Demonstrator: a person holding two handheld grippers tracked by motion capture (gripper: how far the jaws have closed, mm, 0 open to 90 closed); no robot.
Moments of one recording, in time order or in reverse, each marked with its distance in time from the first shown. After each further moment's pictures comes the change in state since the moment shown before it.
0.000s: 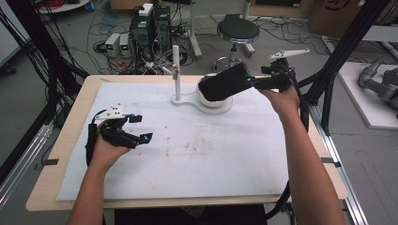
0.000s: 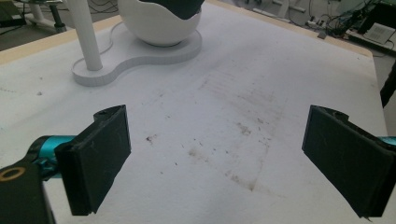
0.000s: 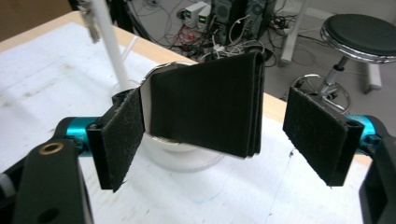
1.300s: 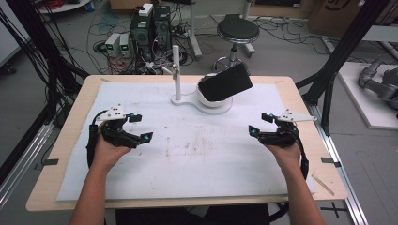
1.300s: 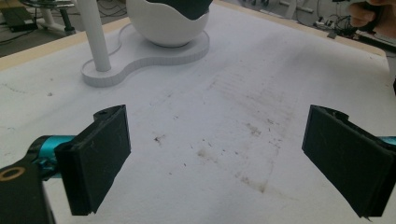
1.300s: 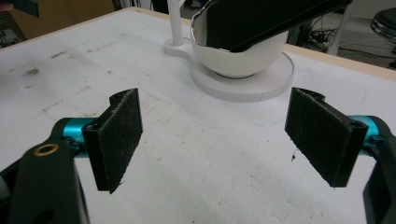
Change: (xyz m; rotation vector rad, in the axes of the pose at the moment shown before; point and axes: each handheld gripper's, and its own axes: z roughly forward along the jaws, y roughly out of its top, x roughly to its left) left arm 0.002 -0.005 0.004 -0.007 0.028 0.014; right arm 0.033 -0.158 -0.013 -0.150 0.144 0.025
